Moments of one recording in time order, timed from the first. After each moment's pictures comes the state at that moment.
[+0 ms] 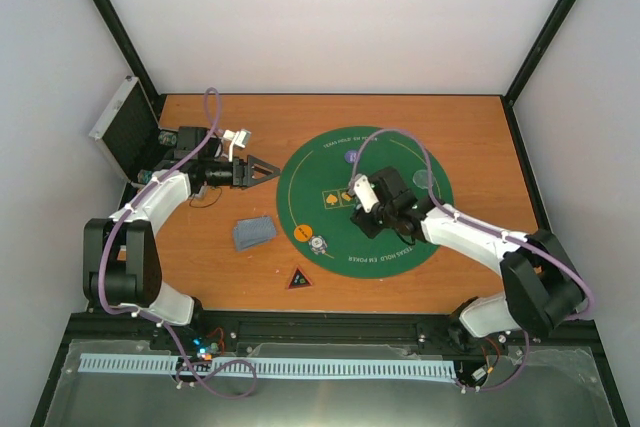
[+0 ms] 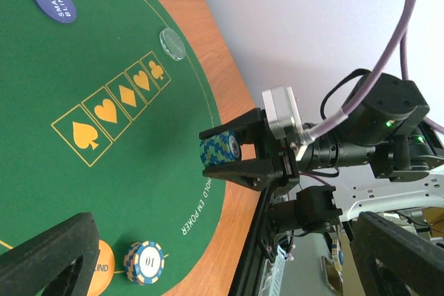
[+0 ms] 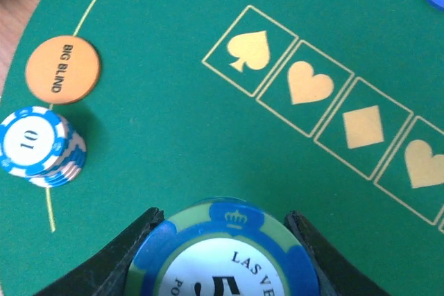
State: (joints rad) left arm -0.04 1.50 0.98 -0.38 1.23 -0.16; right arm 0.65 1.40 0.78 -0.29 -0.10 -0.14
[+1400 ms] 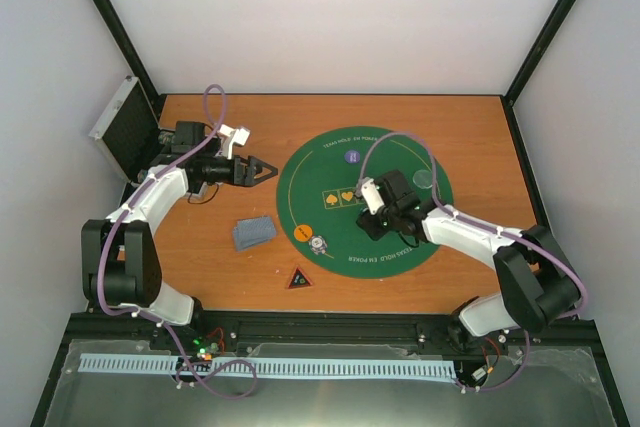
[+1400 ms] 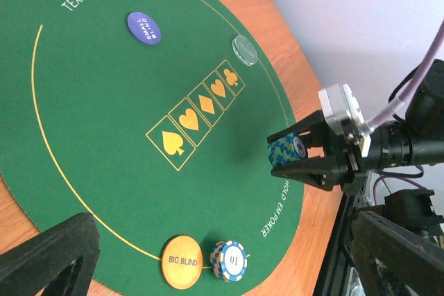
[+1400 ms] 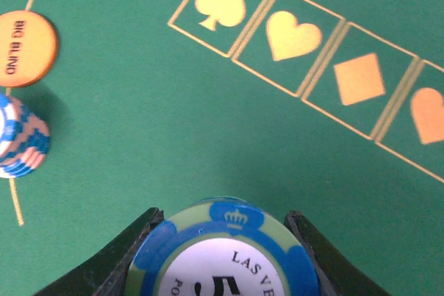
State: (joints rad) left arm -0.03 1.50 1.04 -0.48 1.02 0.03; right arm 0.57 1.43 0.74 -0.27 -0.14 -0.09
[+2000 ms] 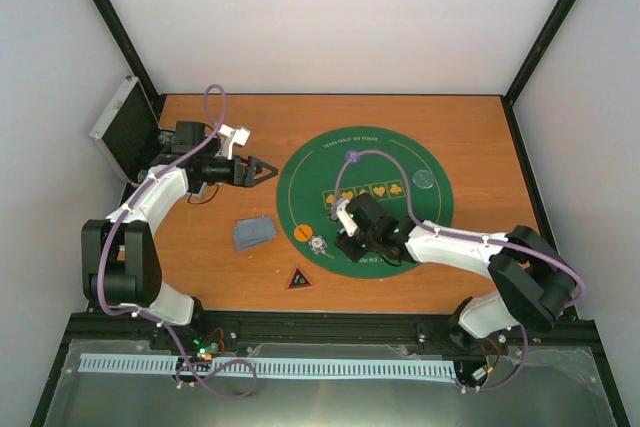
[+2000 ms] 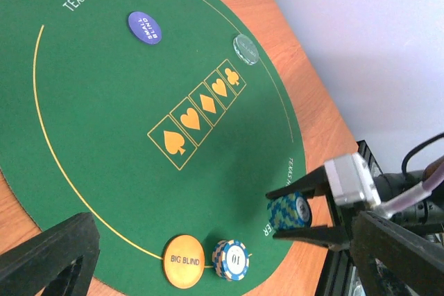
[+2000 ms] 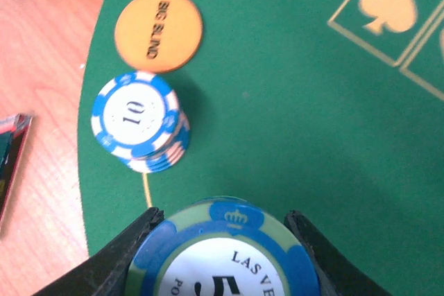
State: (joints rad) left arm -0.03 1.50 1.04 -0.48 1.01 0.04; right arm 0.83 1.44 0.72 -0.20 -0.05 0.03
